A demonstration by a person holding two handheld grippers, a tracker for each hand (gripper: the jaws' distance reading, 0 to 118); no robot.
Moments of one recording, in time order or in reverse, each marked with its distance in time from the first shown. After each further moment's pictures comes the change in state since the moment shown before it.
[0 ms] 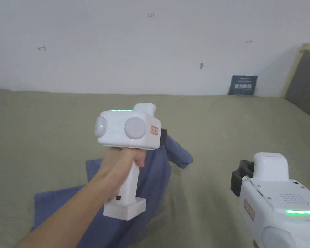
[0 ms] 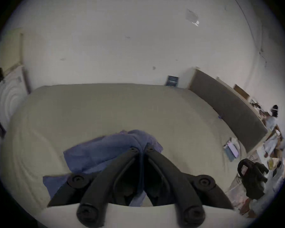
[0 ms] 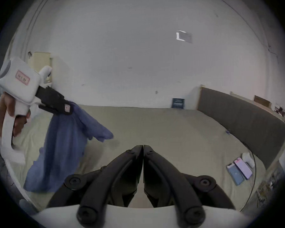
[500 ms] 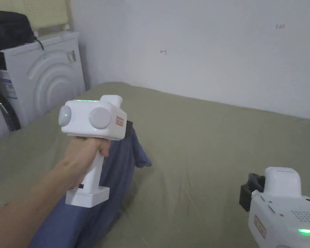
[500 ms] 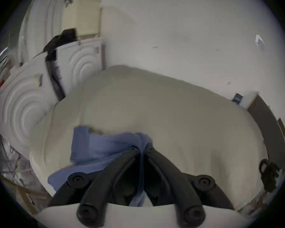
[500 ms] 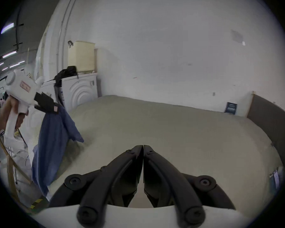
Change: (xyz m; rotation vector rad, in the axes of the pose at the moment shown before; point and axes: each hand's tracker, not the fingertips) left arm -0.236 -0.058 0.231 0.124 0.482 0.222; right arm -0.184 0.006 0.015 0.004 0.369 0.088
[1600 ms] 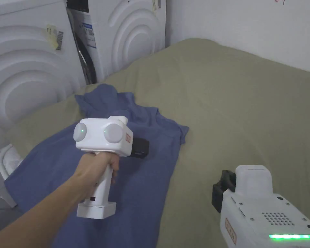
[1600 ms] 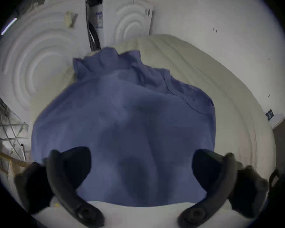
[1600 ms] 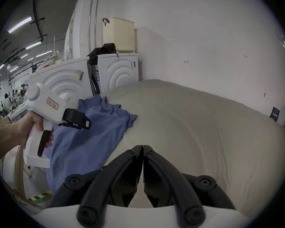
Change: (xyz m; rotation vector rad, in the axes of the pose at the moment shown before) left arm -0.285 -0.119 -0.134 -0.319 0.327 0.328; right arm -0.279 -0.055 -0.169 -0.166 0.428 0.129
